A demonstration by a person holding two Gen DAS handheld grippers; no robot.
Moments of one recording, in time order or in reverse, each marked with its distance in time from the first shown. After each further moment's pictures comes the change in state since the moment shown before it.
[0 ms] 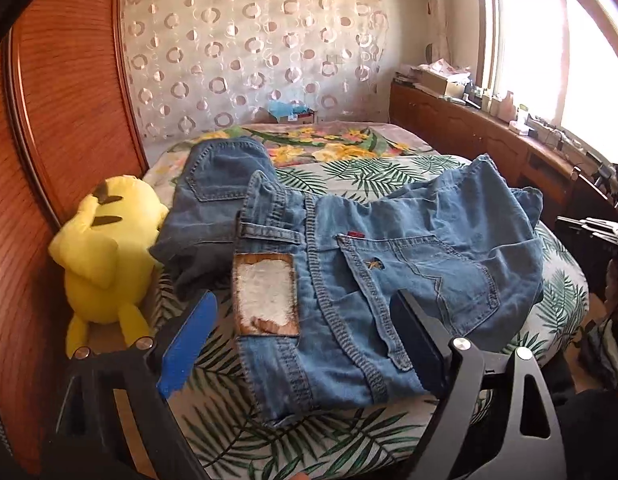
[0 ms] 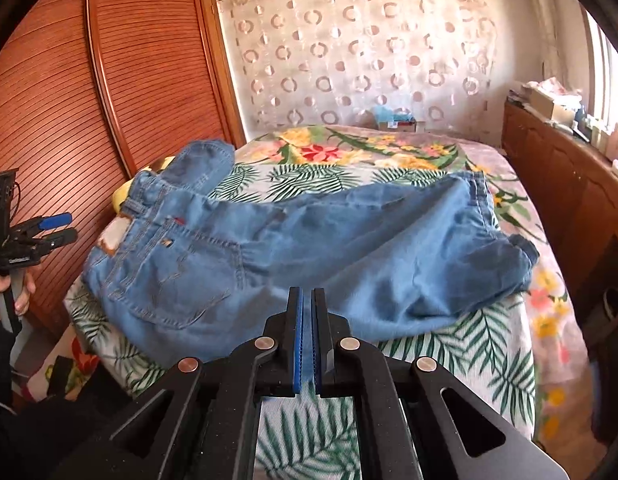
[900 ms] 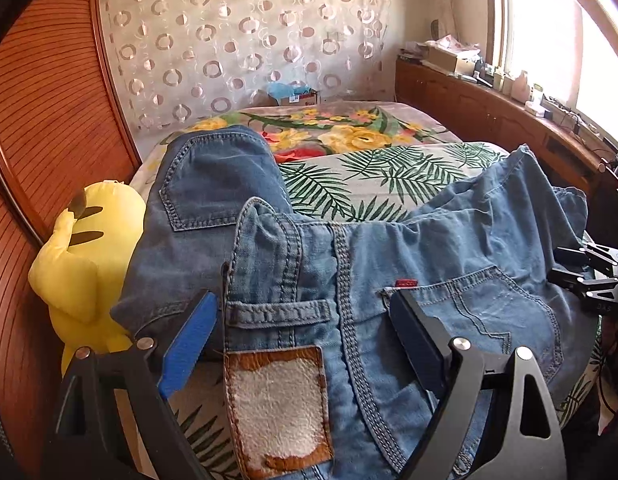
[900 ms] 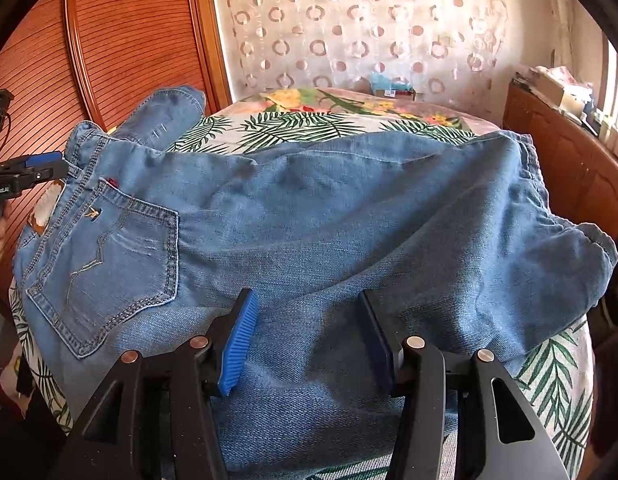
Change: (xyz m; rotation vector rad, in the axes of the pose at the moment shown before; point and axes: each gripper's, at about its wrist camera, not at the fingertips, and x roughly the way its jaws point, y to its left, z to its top) left arm 0.090 0.012 0.043 0.044 0.068 0.040; right arm 0.126 -0.009 0.008 -0.032 0.129 -0.037
